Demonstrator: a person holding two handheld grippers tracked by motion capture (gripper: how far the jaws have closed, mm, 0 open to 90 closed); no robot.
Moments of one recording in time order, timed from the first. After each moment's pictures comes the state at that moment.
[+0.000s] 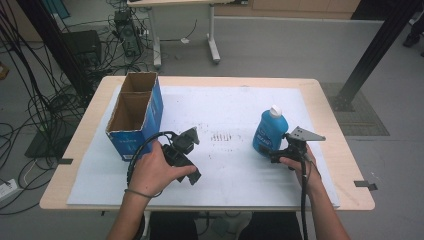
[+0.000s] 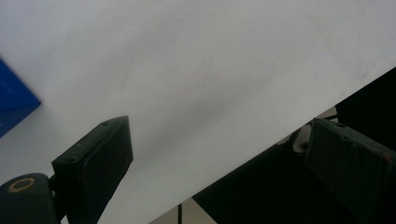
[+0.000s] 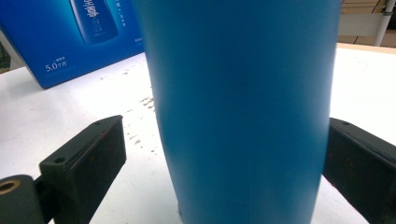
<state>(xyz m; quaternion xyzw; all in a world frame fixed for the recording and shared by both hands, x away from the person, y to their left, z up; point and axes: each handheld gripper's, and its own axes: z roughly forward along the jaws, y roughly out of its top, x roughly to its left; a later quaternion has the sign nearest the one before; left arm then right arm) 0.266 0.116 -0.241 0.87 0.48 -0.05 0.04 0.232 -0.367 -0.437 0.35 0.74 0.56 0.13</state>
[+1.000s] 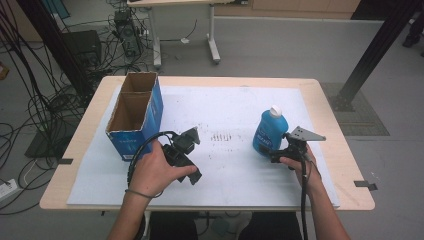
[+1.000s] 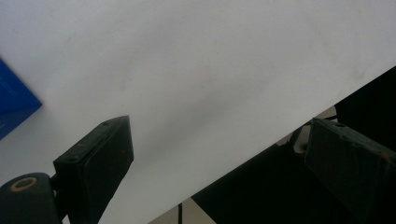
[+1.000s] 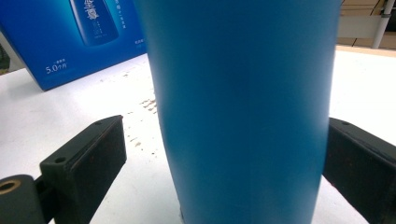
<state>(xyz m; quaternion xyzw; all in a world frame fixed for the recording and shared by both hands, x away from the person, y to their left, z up) 0.264 0.115 -0.239 0.87 0.48 -0.05 0.05 0.231 -0.367 -0.435 0.35 0.74 0.56 0.14</state>
